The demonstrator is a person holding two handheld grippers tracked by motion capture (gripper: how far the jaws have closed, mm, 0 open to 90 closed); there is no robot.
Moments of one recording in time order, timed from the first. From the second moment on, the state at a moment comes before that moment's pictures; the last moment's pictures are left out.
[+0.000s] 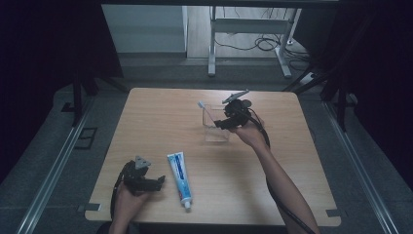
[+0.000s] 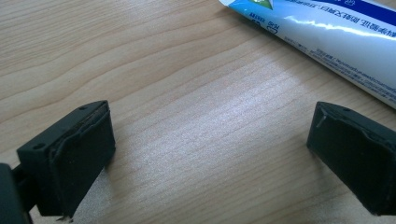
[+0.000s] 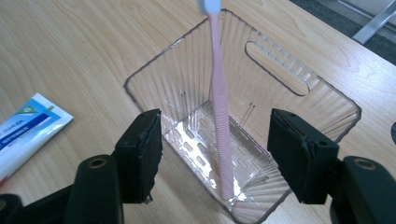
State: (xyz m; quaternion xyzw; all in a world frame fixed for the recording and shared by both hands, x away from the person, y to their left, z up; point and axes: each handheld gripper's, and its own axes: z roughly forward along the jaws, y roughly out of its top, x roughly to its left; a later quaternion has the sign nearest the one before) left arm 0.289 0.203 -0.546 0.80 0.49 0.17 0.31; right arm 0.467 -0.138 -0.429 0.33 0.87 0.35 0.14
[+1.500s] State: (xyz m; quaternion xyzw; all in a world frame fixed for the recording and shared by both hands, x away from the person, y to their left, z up) left arm 0.289 0.203 -0.546 0.80 0.49 0.17 0.31; right arm 0.408 -0.175 -0.440 0.31 0.86 0.38 0.15
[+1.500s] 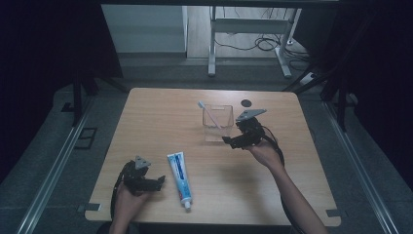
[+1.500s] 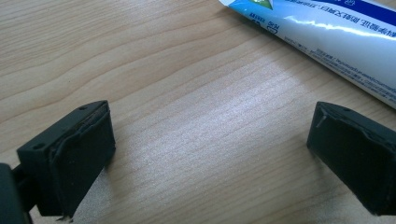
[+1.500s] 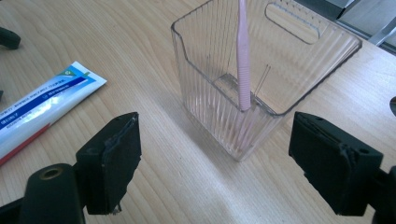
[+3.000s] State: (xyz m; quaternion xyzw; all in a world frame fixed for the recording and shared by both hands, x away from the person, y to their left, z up) left arm 0.289 0.203 -0.546 0.80 0.49 0.17 0.31; right arm 0.370 -0.205 -0.478 0.31 0.86 0.38 0.15
